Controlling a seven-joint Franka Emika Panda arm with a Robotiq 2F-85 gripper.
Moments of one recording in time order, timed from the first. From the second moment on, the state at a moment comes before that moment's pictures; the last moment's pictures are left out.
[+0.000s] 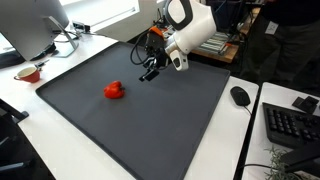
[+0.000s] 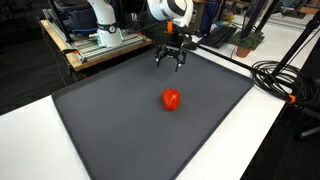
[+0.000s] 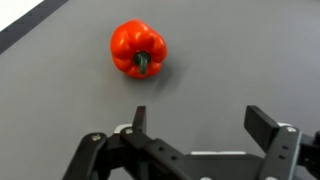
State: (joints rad) arm 0.14 0.40 0.16 -2.24 -1.41 2.21 -0.66
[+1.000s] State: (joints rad) arm 0.15 0.62 0.14 -2.05 -1.63 2.01 -0.45
